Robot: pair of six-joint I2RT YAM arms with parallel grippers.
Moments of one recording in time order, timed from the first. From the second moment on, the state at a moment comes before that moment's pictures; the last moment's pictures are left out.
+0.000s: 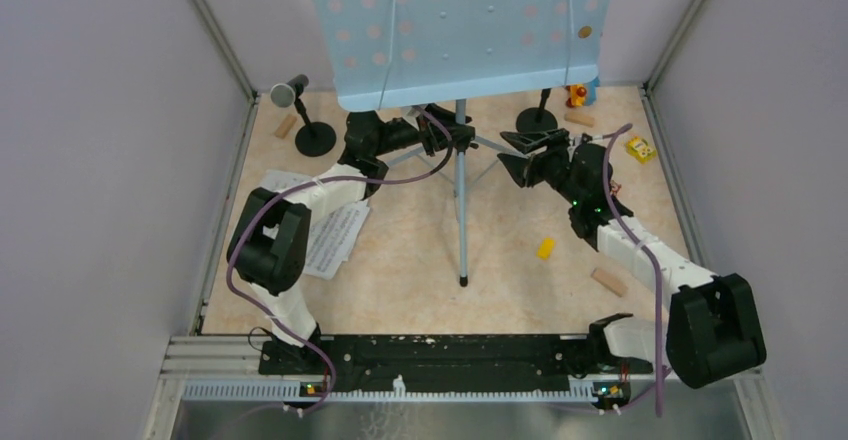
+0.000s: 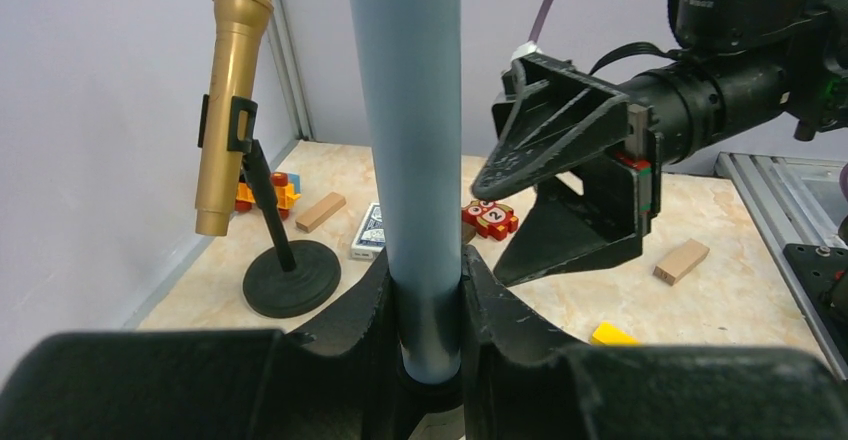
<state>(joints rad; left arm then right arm) -0.45 1.78 1.16 0.97 0.89 -0.21 0.31 1.19 0.68 0.36 -0.24 1.63</state>
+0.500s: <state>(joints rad) -0.46 1.76 1.16 0.93 0.88 -0.18 0.42 1.37 0.76 0.47 -0.23 1.78</state>
